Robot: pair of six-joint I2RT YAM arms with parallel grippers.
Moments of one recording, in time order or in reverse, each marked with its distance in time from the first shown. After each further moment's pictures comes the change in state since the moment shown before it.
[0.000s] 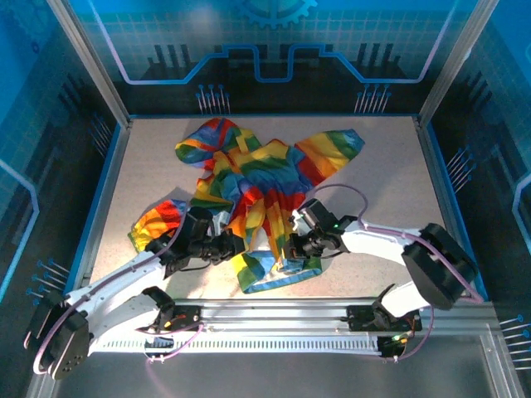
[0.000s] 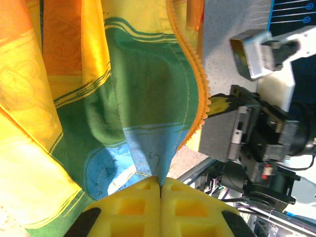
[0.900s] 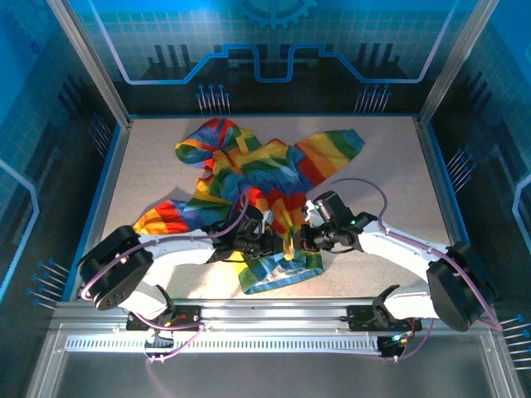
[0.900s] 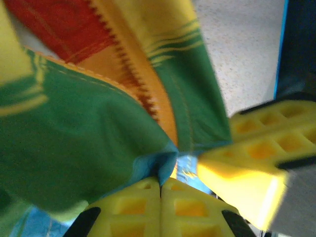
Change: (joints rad) left arm -0.262 0.562 0.204 0.343 -0.121 -0.027; right arm -0.102 -0.134 -0.012 -0.079 -0.024 0.006
